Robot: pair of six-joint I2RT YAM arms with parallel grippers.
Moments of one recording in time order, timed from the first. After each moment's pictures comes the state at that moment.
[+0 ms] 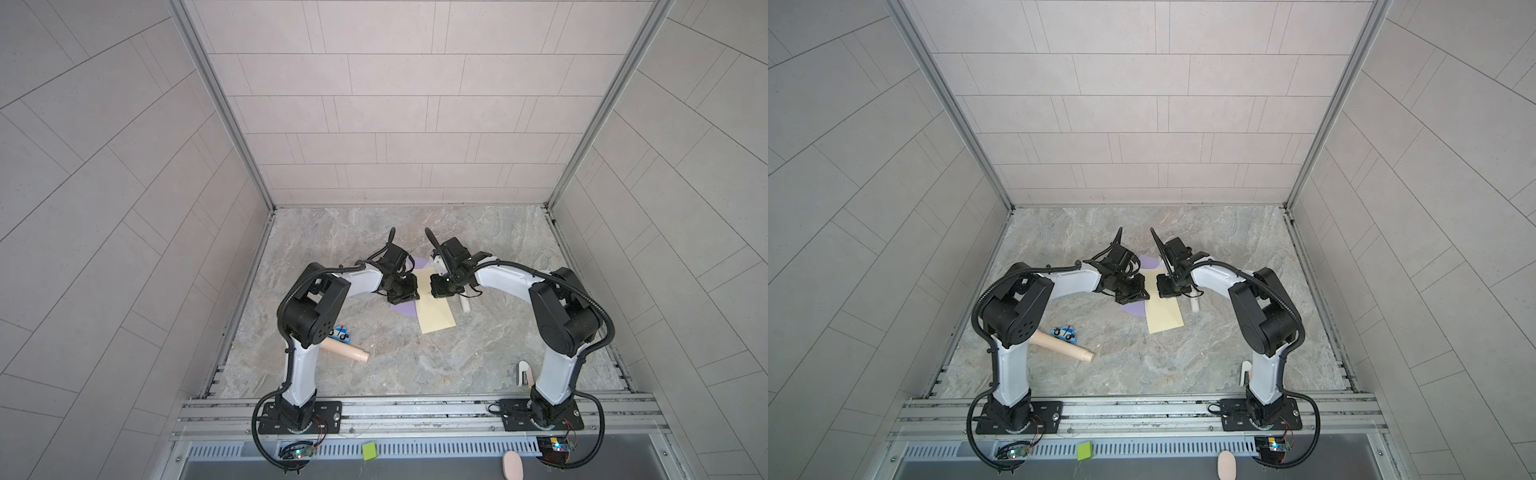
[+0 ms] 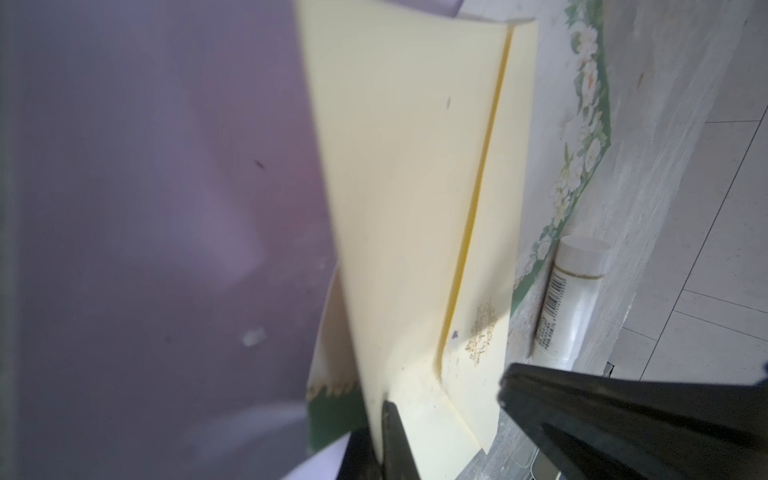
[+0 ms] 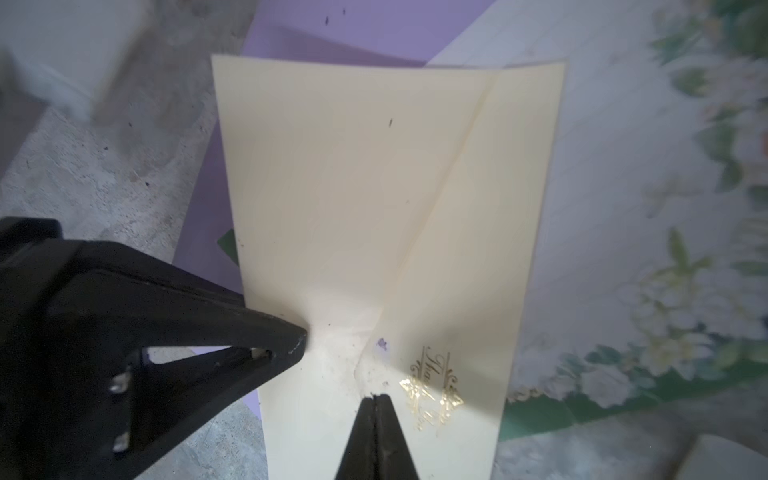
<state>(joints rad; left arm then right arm) -0.58 2.00 1.20 -0.28 0.45 -0.74 0.48 1.87 1.20 -0.52 -0.28 0.32</state>
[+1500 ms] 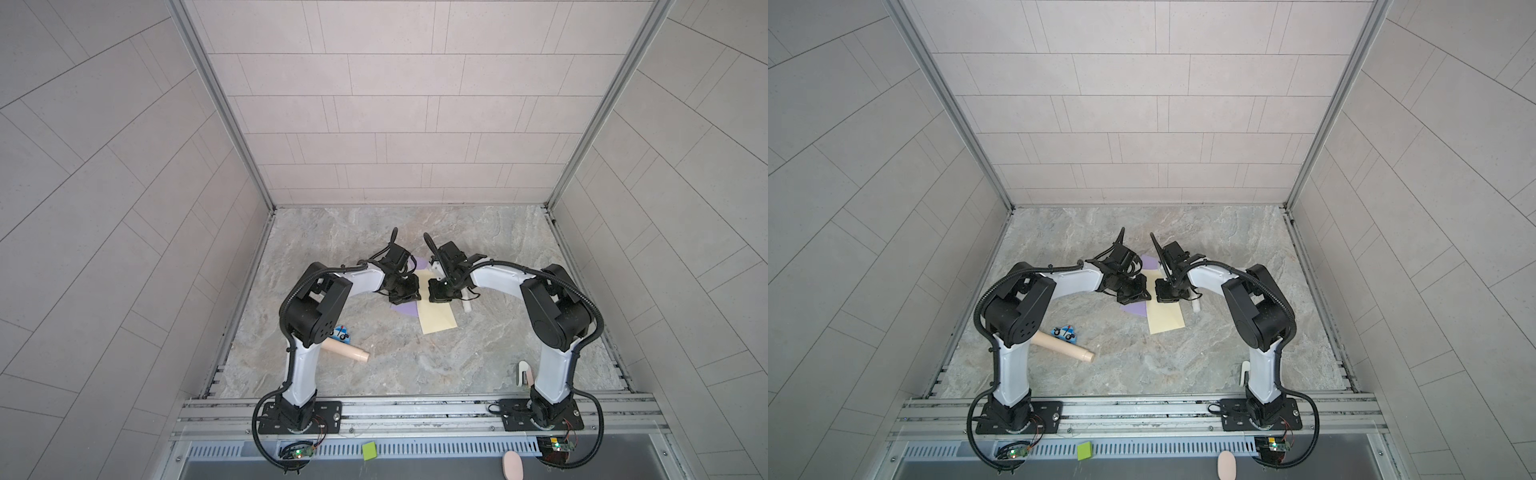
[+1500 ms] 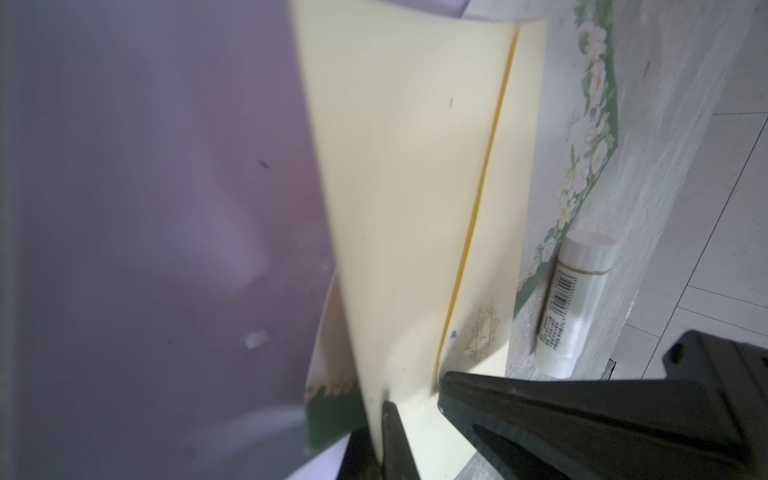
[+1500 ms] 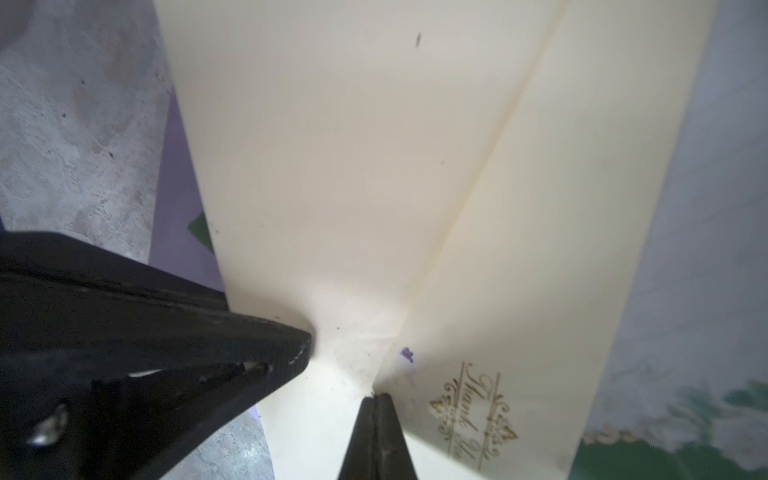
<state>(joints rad) -0.59 2.02 1.22 -0.30 0.46 -0.74 0.48 1.91 1.20 -0.53 -0.32 0.37</state>
